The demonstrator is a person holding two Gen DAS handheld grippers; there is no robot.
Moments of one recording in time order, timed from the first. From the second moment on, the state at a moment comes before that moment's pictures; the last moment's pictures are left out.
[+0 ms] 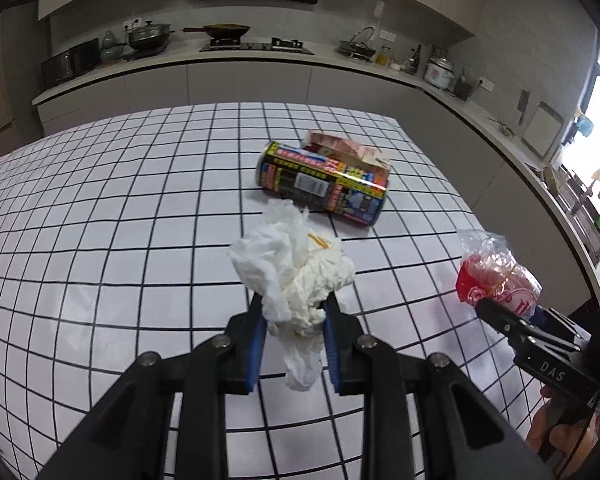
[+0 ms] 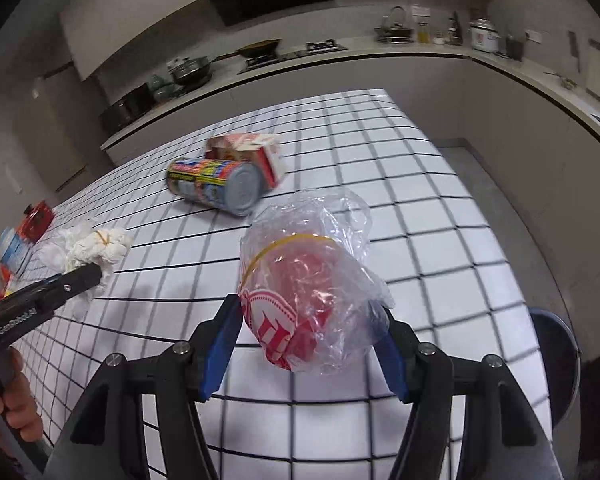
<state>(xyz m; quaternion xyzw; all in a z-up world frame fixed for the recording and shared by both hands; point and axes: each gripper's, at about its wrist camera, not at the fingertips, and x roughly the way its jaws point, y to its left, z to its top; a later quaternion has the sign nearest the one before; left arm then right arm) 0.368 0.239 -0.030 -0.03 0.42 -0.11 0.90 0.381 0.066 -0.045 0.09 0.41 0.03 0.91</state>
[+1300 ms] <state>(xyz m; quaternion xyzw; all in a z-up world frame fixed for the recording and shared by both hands) 0.360 -0.177 -0.116 0.06 0.60 -0.24 0.76 0.284 -0.288 -0.156 0.18 0.51 -0.09 0.84</state>
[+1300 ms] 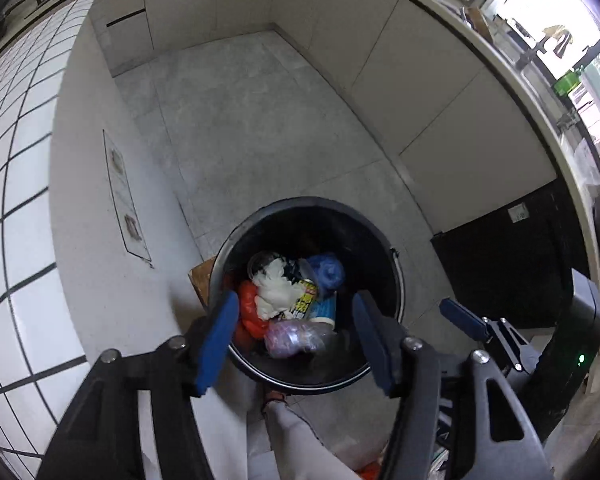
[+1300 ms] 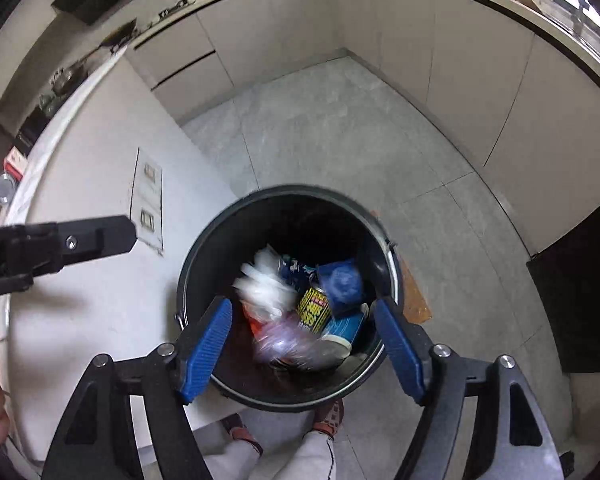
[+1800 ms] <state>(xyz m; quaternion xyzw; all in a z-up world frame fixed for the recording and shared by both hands) 0.362 0.003 -0.023 -0.02 0.51 -0.17 0.85 0.294 -0.215 -0.054 0.16 0.41 -0.05 0.90</state>
